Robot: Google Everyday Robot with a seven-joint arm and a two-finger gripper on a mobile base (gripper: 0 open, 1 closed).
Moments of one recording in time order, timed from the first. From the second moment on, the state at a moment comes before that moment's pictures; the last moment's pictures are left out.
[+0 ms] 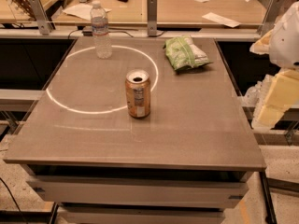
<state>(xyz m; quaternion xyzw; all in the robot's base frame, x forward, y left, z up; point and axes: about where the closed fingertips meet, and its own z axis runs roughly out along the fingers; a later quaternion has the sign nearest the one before) 0.438 -0.216 0.978 -0.60 0.78 -0.04 0.16</state>
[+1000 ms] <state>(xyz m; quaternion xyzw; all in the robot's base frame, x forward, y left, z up) 0.443 -0.229 0.966 -0.58 0.78 0.04 0.24</state>
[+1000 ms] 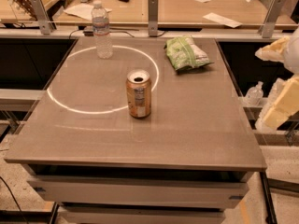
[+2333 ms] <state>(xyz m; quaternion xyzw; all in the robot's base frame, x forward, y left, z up) 0.435 -0.149 0.964 -0.57 0.62 0.33 0.43</state>
